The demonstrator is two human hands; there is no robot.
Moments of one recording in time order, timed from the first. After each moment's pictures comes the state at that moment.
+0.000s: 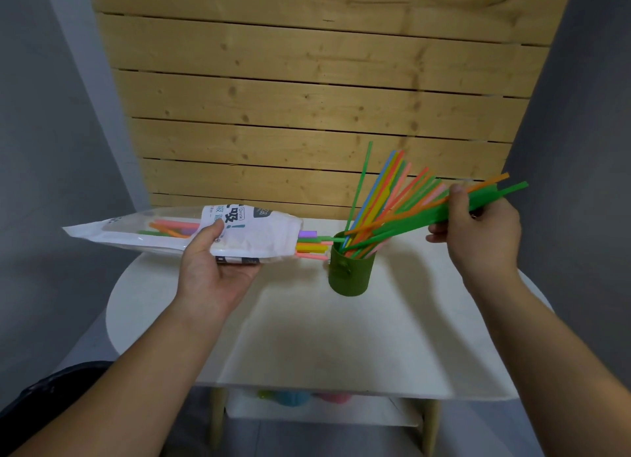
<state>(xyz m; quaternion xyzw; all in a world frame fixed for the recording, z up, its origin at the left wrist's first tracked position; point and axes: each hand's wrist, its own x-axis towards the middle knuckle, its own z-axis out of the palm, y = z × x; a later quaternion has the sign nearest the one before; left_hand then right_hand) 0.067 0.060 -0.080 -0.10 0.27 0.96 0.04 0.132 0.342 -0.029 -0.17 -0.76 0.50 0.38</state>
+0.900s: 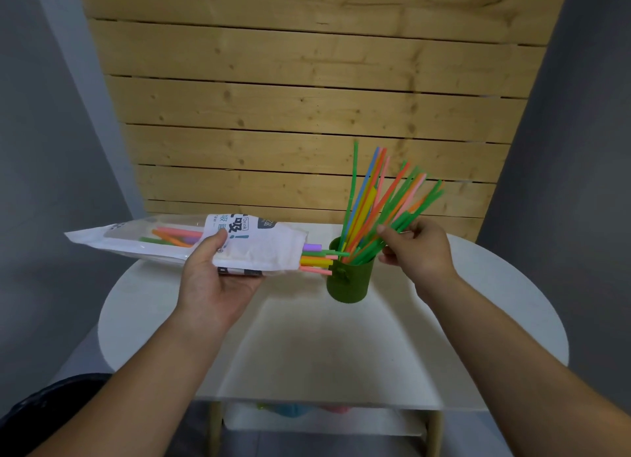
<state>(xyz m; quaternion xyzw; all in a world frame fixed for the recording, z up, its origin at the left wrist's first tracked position) 0.067 0.066 -0.084 -0.09 0.30 0.95 0.05 0.084 0.326 -0.074 -0.18 -0.74 0.62 0.20</state>
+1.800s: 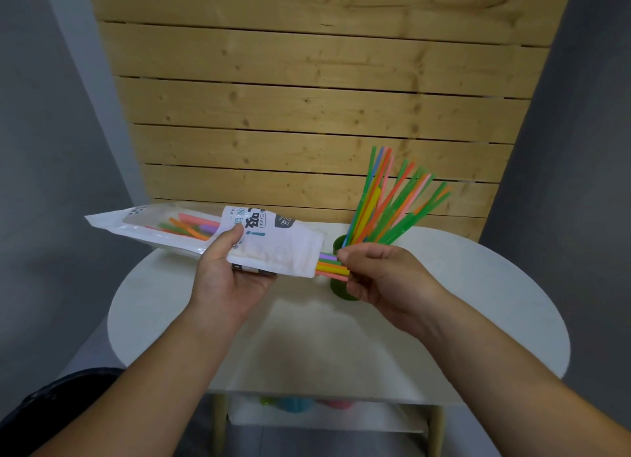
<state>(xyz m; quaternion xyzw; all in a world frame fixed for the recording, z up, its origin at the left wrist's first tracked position) 0.078 0.075 -0.075 -0.09 0.30 0.95 0.07 0.132 0.269 -0.057 -0.11 -0.62 0.78 -0.04</state>
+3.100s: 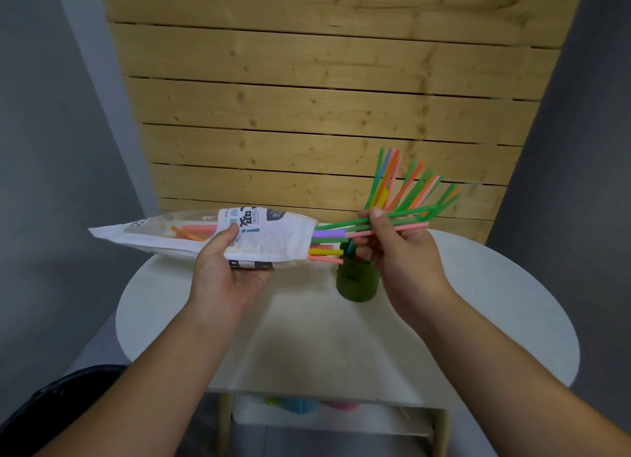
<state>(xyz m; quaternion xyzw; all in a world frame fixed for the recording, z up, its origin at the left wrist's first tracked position) 0.067 0.065 -0.075 -0.10 0.27 0.96 0.05 0.125 0.258 -0.044 -0.08 -0.60 0.77 0.18</state>
